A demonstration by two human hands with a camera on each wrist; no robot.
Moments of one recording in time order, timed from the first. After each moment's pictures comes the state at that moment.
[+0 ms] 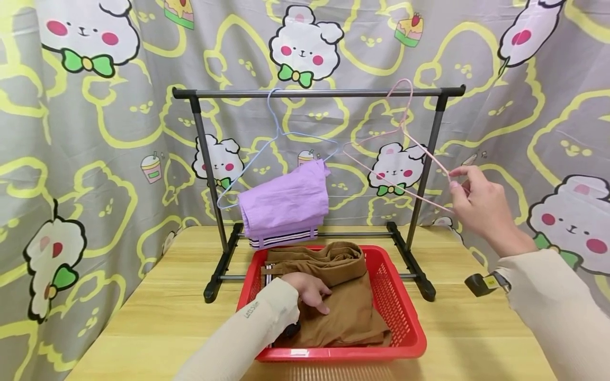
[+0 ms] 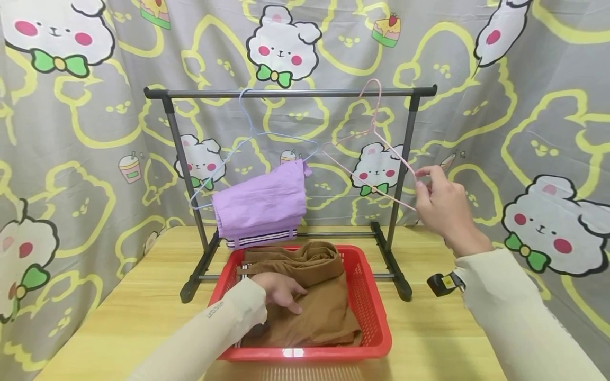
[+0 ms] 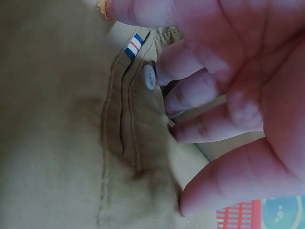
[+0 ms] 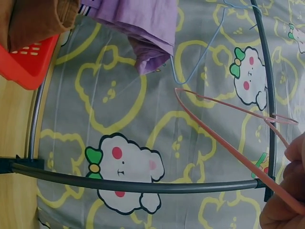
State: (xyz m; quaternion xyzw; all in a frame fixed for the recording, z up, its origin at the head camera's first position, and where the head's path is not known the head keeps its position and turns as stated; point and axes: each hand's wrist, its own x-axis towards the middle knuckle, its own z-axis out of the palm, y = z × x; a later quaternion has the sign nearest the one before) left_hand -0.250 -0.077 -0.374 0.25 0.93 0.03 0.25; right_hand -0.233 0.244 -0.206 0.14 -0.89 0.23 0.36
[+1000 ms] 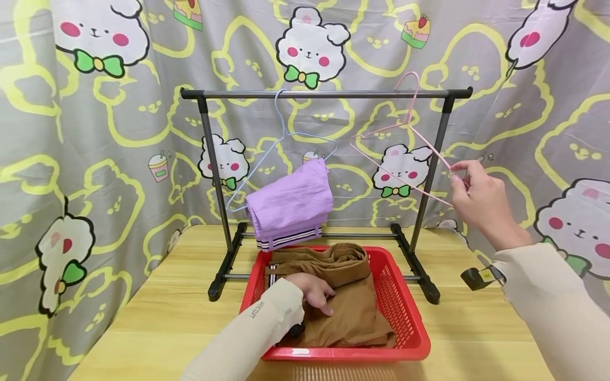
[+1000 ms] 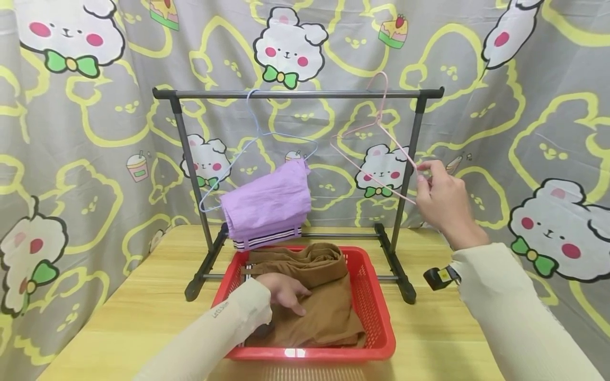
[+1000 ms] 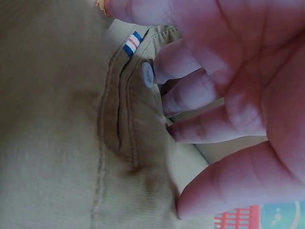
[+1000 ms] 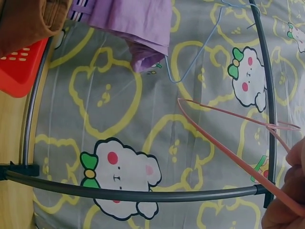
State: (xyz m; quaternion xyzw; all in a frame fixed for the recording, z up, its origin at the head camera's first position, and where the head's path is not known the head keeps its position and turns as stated) left_hand -0.248 -0.076 -0.374 0.26 0.93 0.03 0.27; right_hand -0.241 0.233 -0.197 0.12 -0.89 0.24 0.36
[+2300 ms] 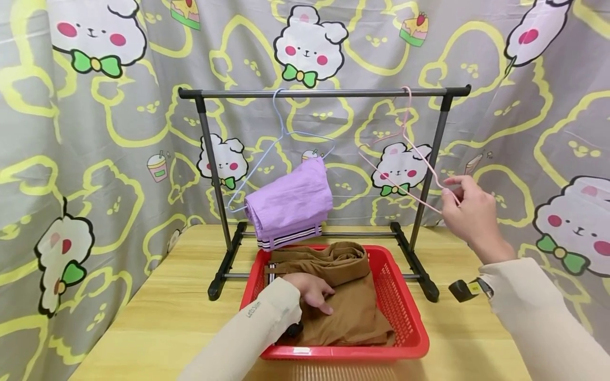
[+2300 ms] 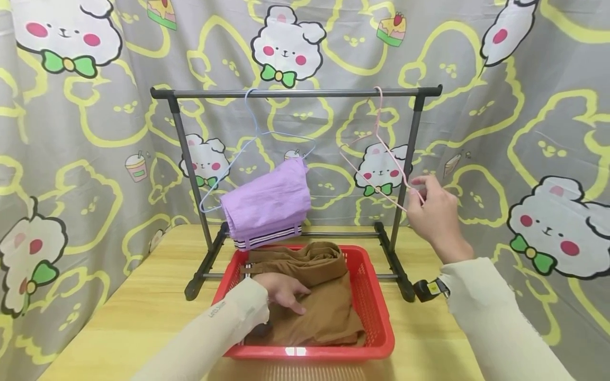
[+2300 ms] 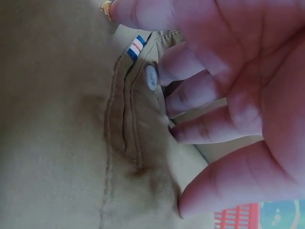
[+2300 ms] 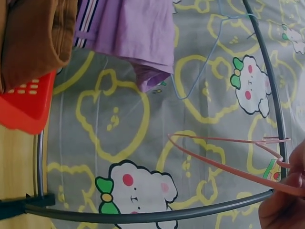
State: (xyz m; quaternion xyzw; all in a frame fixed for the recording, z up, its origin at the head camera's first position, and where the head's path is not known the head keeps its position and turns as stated) left_hand -0.247 -0.079 -0.373 0.27 0.93 0.03 0.25; right_hand -0.240 0.226 -0.226 0.11 -0.87 0.29 0.39
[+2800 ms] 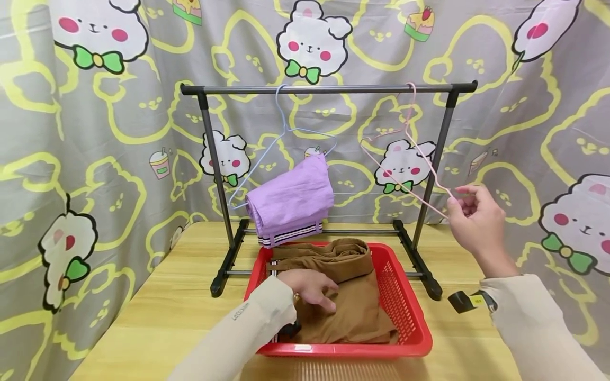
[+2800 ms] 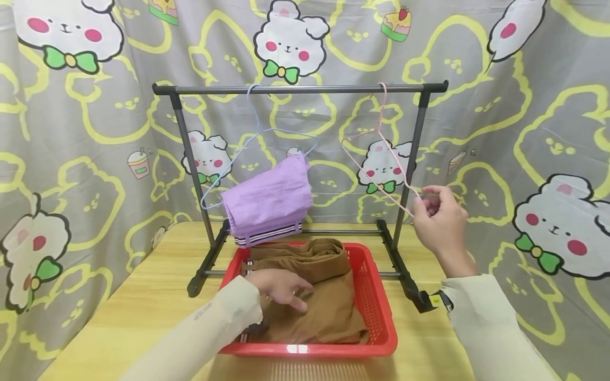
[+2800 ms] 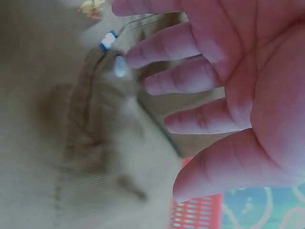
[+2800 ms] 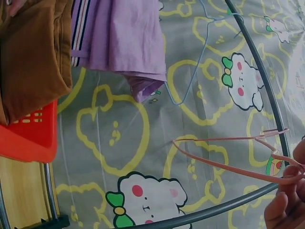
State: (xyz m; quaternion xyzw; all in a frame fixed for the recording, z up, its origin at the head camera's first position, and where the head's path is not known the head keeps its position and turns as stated) left_hand -0.234 -0.087 -0.352 0.29 0.92 0.08 0.23; right_hand -0.230 0.226 -0.246 0.04 -0.84 0.38 0.39
